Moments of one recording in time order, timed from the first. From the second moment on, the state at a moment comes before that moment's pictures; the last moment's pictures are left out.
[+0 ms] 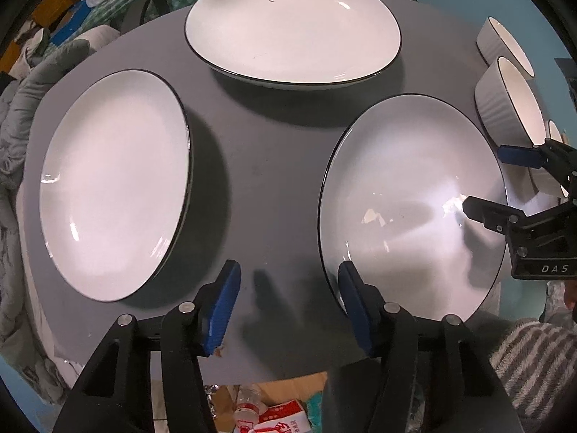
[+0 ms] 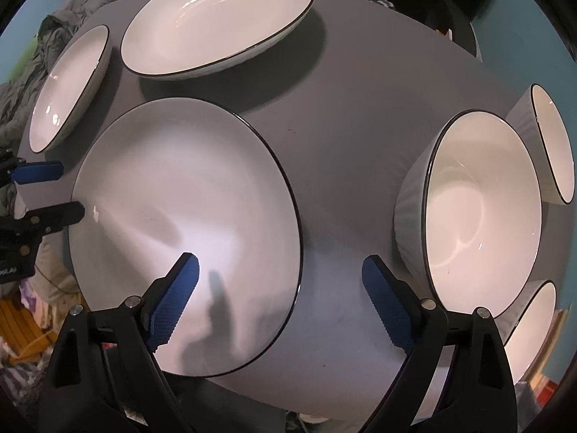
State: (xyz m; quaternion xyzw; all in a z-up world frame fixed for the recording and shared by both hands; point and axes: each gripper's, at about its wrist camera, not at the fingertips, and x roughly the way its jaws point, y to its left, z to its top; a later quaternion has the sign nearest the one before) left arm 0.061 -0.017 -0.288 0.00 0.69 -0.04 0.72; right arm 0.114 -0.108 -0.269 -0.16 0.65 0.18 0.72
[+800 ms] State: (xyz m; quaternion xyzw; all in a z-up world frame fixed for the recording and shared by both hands) left arm 0.055 -0.012 -0.294 -0.07 0.70 -0.06 0.71; right arm 0.093 -0.082 -0.278 -0.17 0.65 0.19 0.71
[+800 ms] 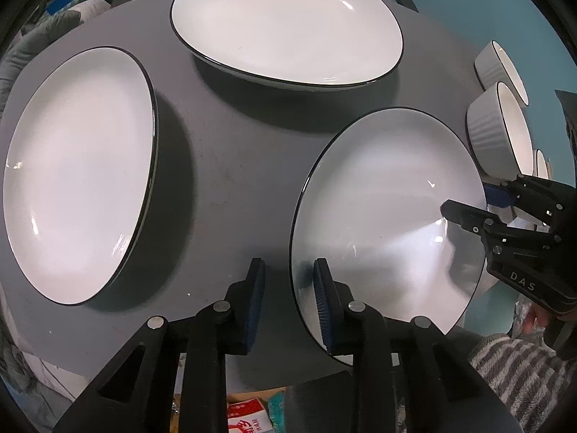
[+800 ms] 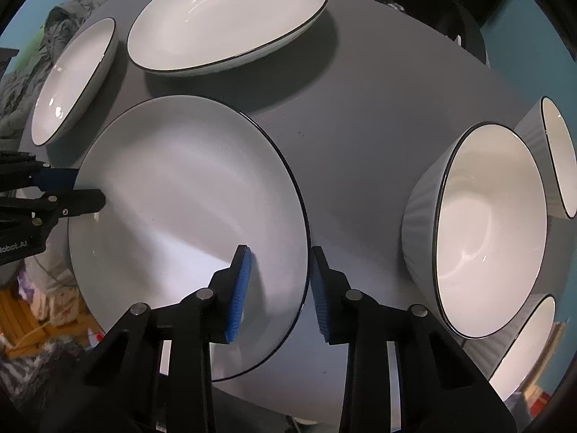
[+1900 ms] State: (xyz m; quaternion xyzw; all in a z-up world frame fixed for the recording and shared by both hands) left arm 0.087 -0.014 -0.328 -0.09 0.72 -0.06 0.68; right arm 0.134 -0.086 -0.287 -0.13 0.69 0.22 0.68
